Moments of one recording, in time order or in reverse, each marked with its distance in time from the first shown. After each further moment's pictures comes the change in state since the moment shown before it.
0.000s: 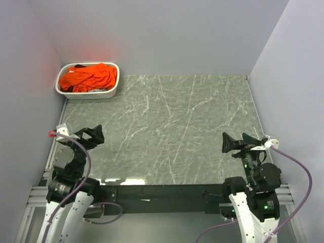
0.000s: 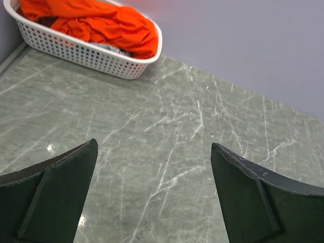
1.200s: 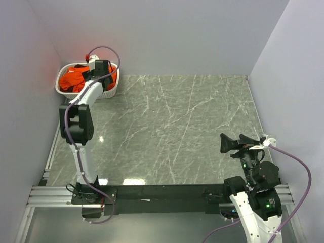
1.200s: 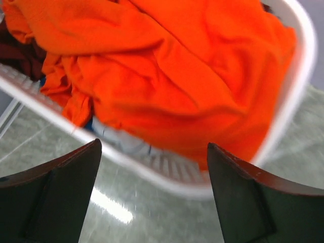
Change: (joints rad) left arm 0.166 1.876 1.167 0.092 -0.229 0.043; right arm 0.101 0.000 -0.019 -0.016 0.082 0.034
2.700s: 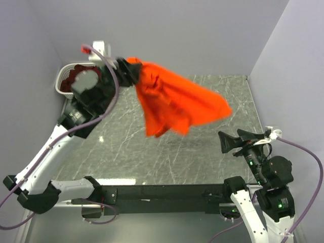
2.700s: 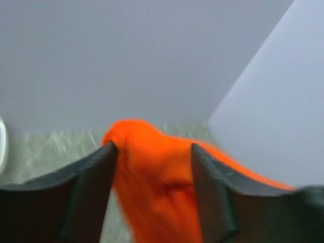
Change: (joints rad) left arm -0.592 -0.803 -0.072 0.094 0.243 0.076; right arm 0.006 0.185 0.259 -0.071 -0.154 0.019
